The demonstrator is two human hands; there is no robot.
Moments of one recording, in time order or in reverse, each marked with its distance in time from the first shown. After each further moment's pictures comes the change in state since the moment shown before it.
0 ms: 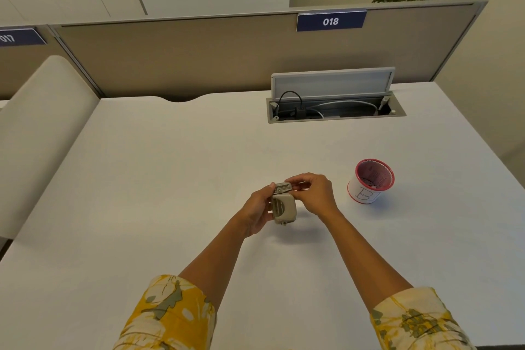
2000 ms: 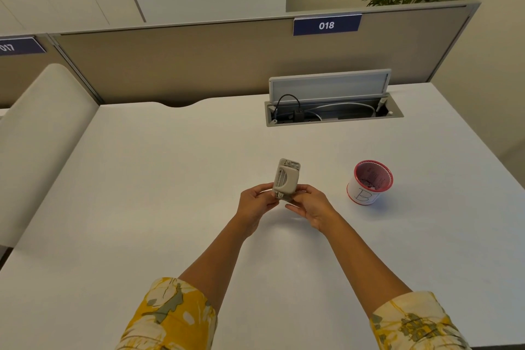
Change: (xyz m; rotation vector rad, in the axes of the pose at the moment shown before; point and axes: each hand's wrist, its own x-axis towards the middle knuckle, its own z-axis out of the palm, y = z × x) left_hand 0.000 0.005 -0.004 0.013 0.170 0.231; right_hand -0.007 -0.002 0.010 0.758 -0.039 0.605
